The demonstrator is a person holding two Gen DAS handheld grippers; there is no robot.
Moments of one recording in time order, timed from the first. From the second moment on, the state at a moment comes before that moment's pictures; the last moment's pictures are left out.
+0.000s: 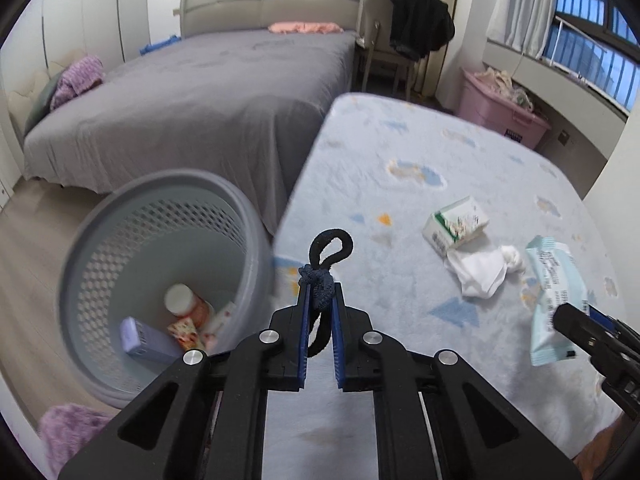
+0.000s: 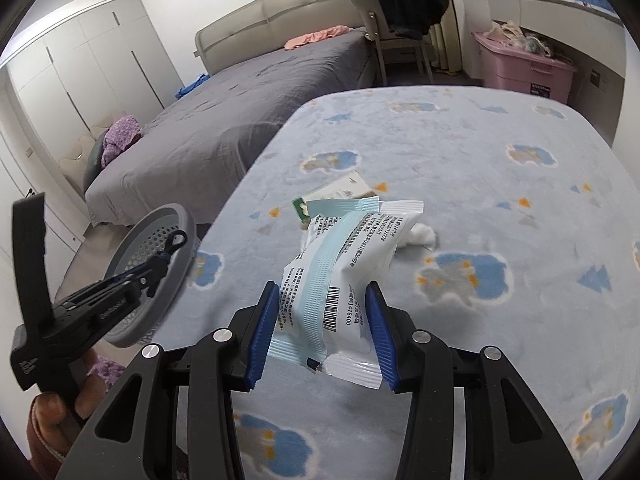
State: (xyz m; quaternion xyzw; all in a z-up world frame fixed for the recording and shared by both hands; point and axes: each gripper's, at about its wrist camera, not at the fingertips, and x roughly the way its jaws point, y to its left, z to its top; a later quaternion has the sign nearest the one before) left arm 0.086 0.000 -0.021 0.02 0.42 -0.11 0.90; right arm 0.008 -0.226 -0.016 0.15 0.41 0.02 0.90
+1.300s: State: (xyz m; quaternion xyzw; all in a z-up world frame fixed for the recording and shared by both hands) left arm 0.128 0.168 -0.029 -0.01 0.44 0.02 0.90; right arm 0.130 -0.008 -0.009 0.04 0.43 0.22 0.87
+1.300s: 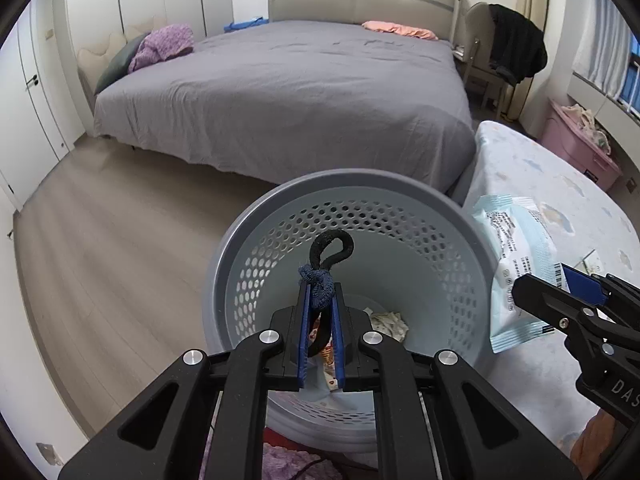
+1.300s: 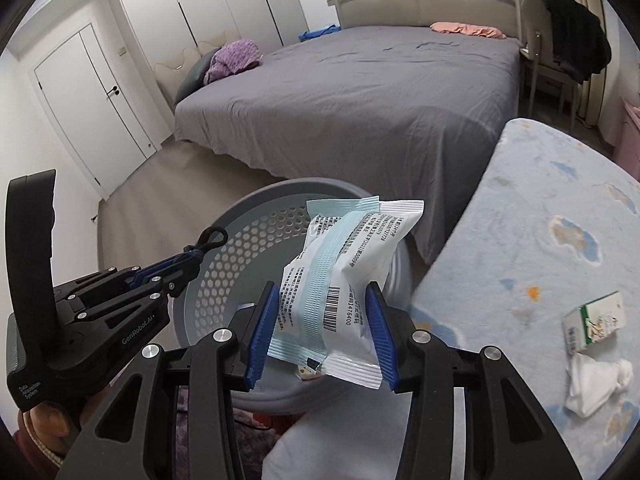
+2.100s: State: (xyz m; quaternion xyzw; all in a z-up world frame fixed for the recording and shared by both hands) left arm 0.140 0.187 -0.047 -0.01 0.46 0.03 0.89; right arm 0.149 0.014 -0.021 0.02 0.44 0.22 0.87
